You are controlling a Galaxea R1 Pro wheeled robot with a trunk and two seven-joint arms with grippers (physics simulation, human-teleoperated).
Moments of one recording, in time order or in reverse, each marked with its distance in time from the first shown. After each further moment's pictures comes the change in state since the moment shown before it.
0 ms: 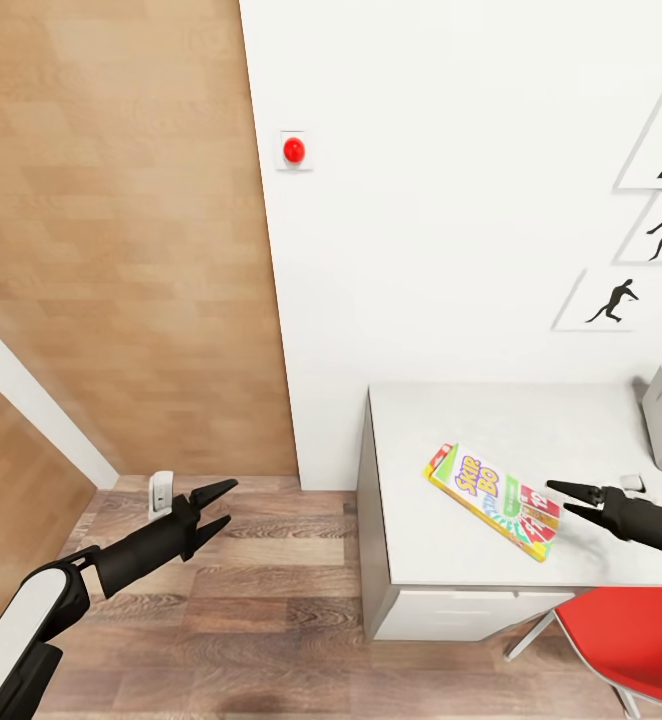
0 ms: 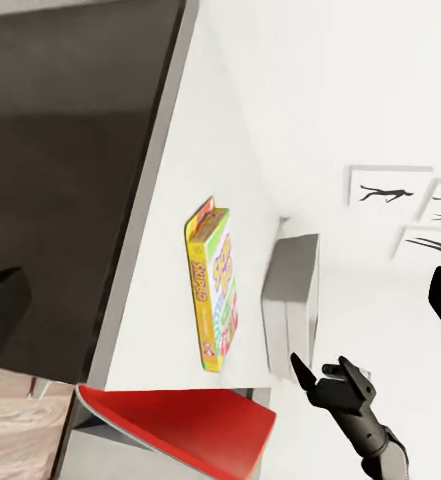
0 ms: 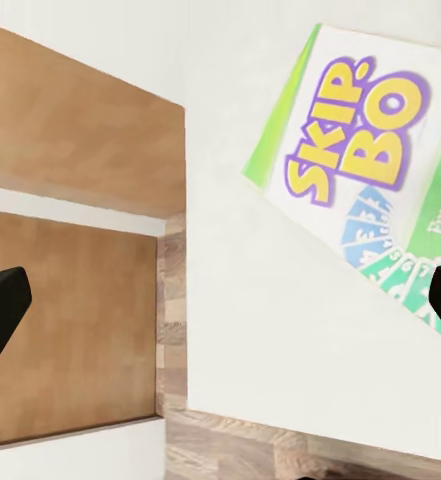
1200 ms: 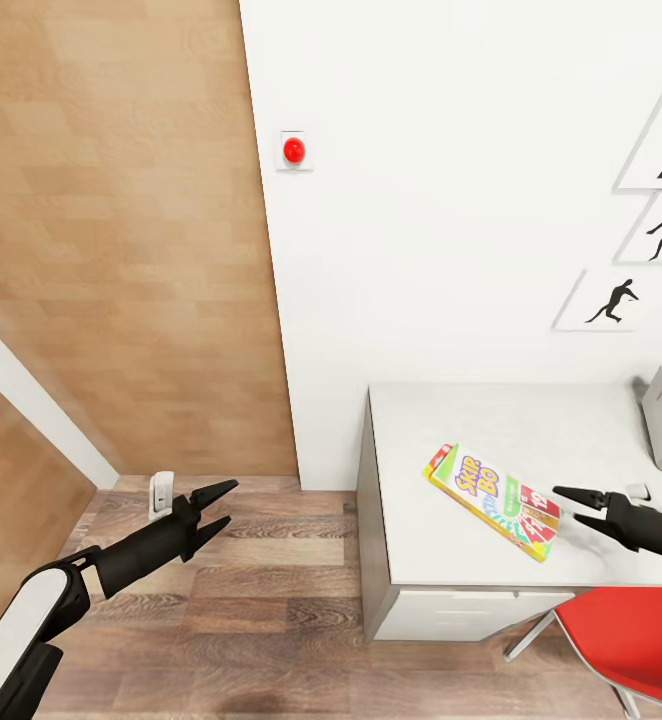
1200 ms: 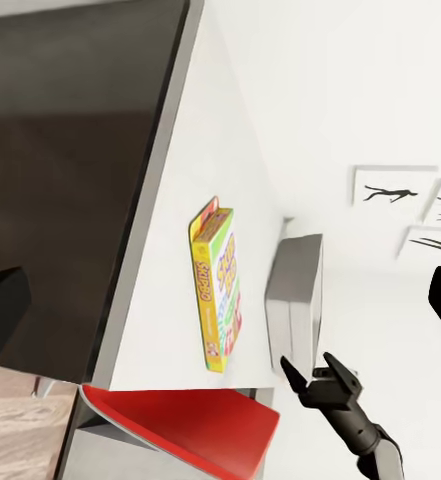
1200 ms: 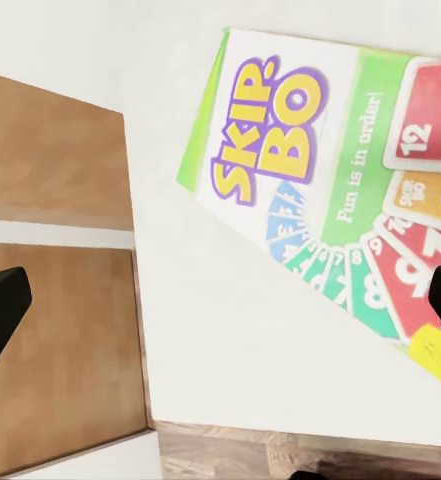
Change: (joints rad) left arm -0.001 0.000 -0.001 0.003 -0.006 -0.001 0.001; right arm -0.027 -0.004 -0.008 0.101 0.000 0.000 -0.066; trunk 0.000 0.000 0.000
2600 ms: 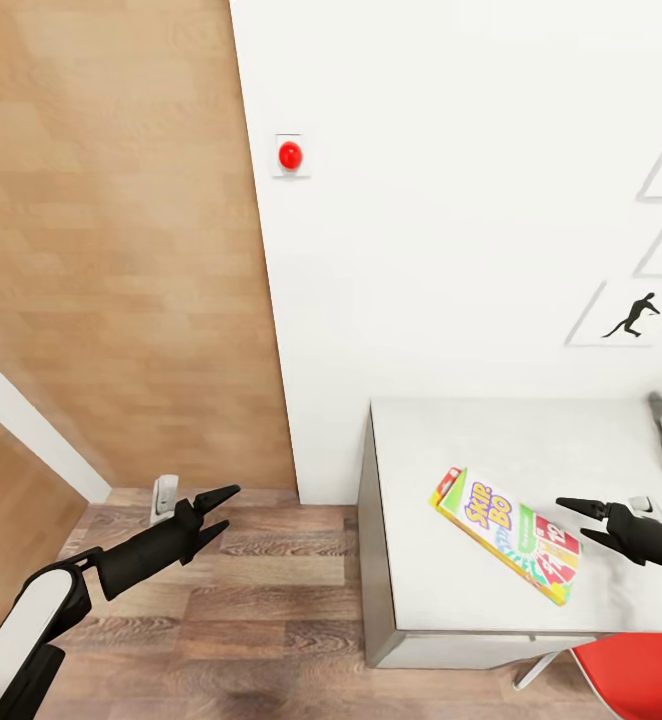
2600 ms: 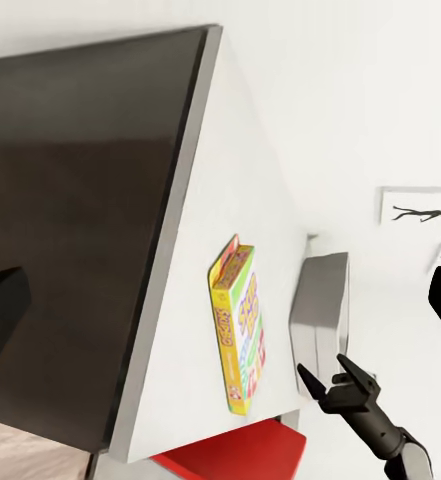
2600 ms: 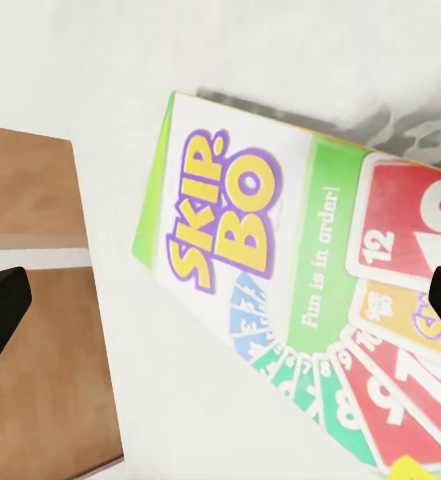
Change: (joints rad) left arm 0.000 -0.004 -0.004 0.007 -0.067 0.001 -0.002; right arm 0.001 0.002 -0.001 0.054 -0.001 0.000 -0.064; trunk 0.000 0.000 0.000
